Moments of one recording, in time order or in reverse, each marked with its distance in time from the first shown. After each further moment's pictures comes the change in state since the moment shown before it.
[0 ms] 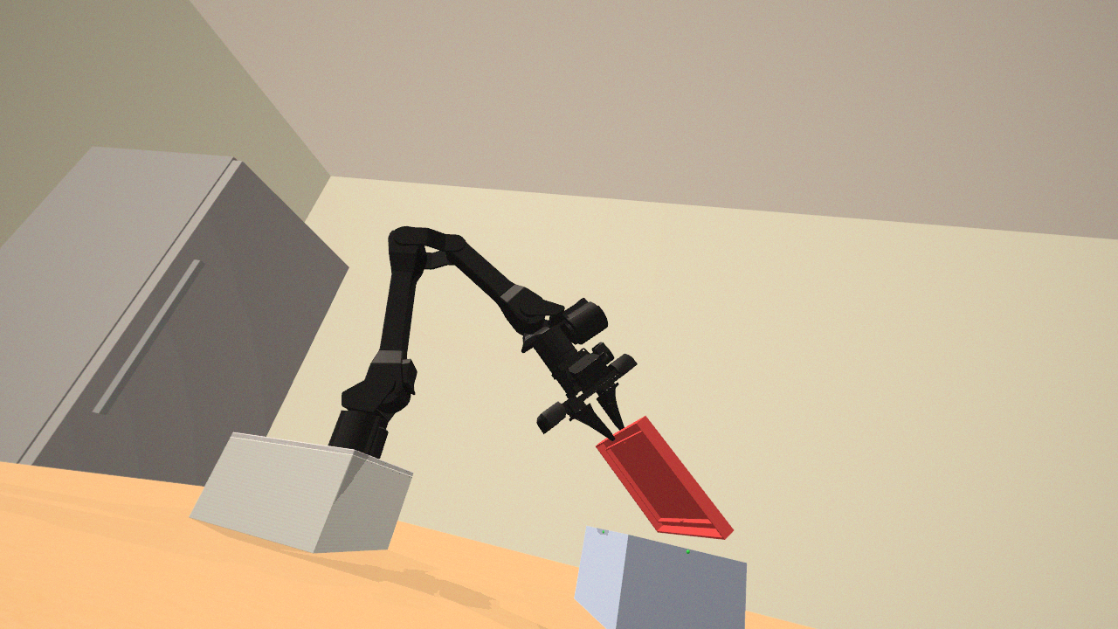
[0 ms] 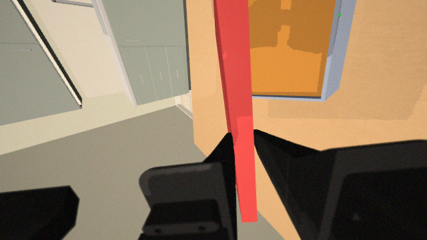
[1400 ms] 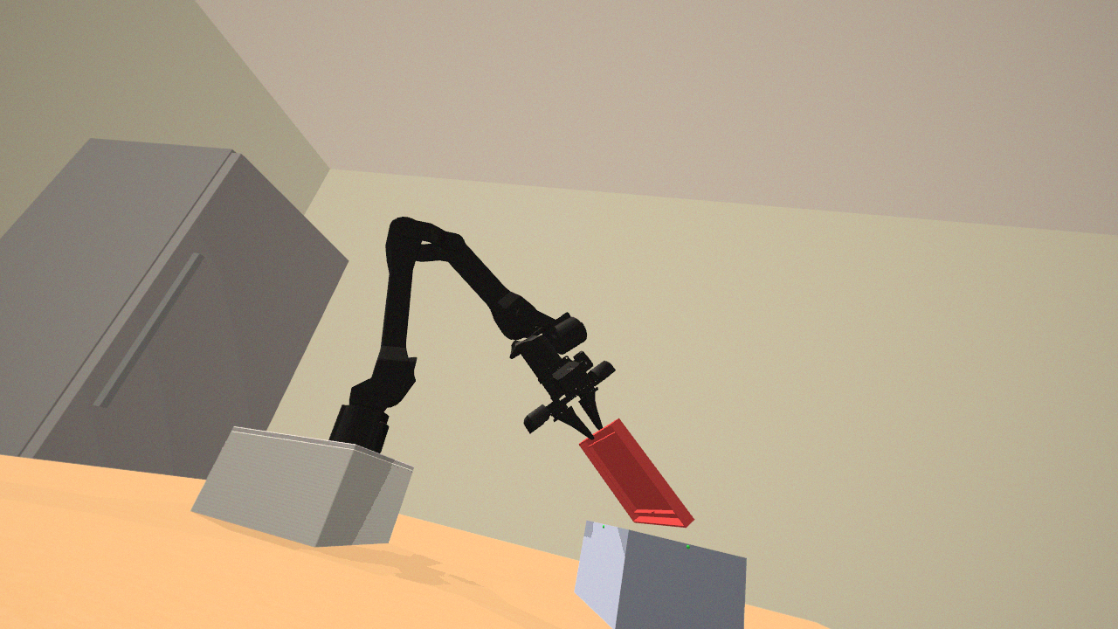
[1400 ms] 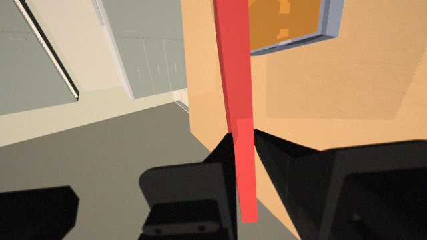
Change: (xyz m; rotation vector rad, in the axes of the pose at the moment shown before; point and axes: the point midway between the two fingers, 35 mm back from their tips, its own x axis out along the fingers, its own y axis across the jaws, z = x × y) arm -0.010 -0.009 -0.084 0.004 0.006 -0.001
